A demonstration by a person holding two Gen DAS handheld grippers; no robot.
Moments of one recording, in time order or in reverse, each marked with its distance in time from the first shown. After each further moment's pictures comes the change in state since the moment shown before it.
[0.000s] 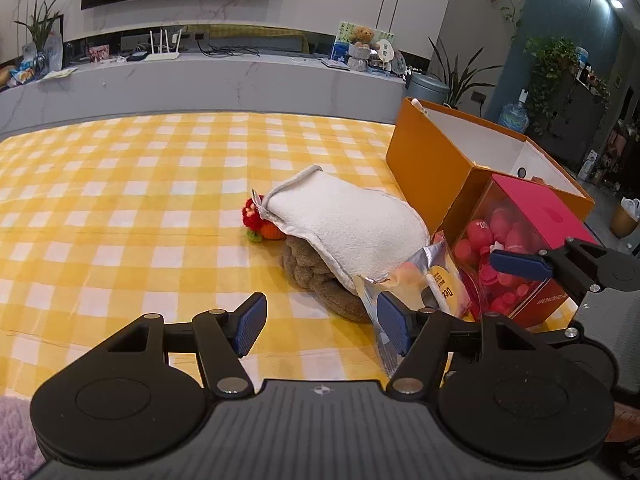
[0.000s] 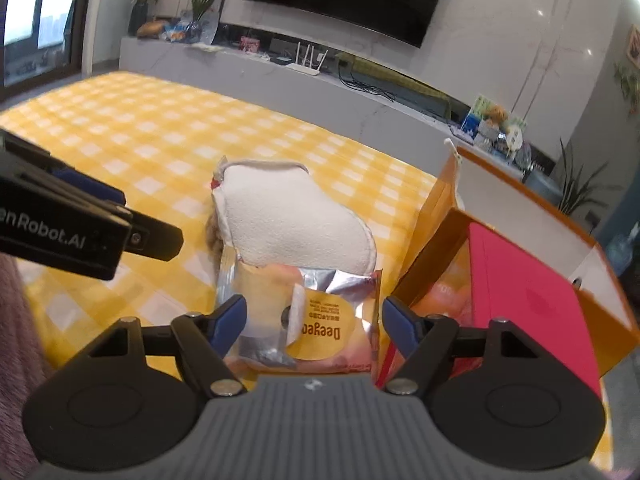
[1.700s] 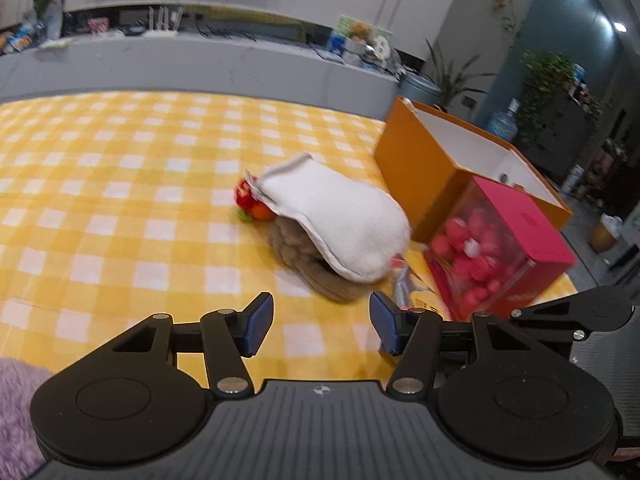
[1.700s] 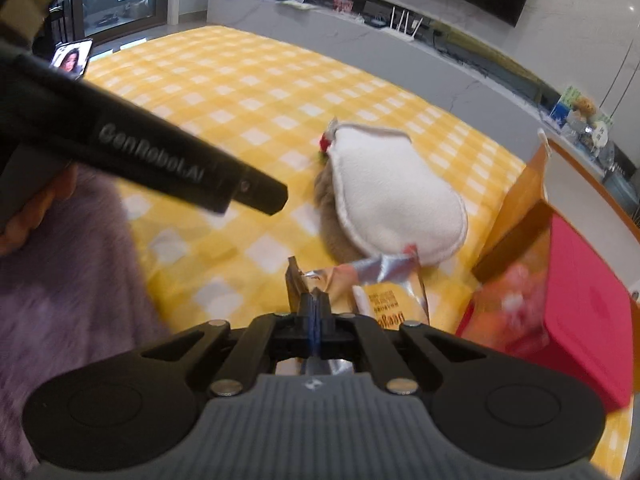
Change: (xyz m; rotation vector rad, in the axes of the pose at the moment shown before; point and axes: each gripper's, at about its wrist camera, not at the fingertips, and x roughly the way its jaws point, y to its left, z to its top) left arm -0.021 0.005 -0.007 -0.073 0.039 -0.086; right arm -0.029 0.019 -0.004 -0.104 0.140 0.270
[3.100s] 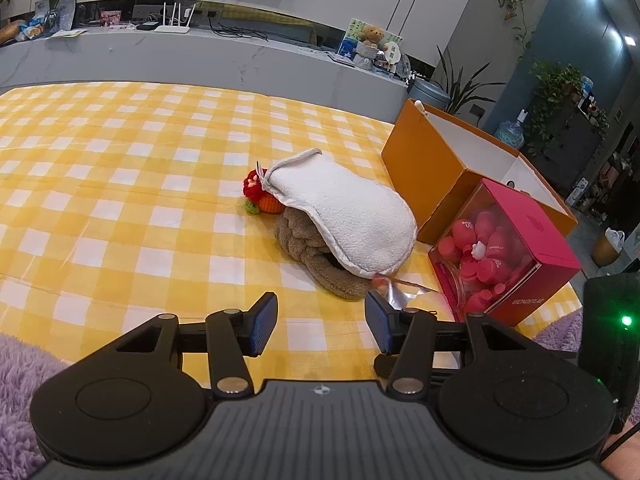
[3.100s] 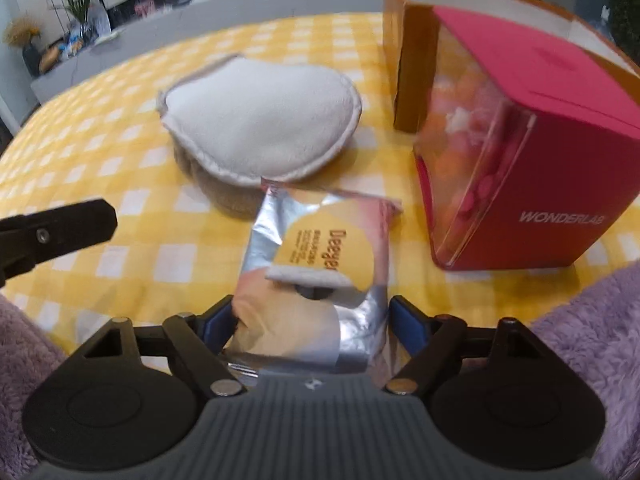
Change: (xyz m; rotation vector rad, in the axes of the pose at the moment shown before) left arm 0.001 0.001 -0.009 -0.051 -0.026 0.031; right arm 0.055 -0.033 -0.024 0.655 0.106 -0.148
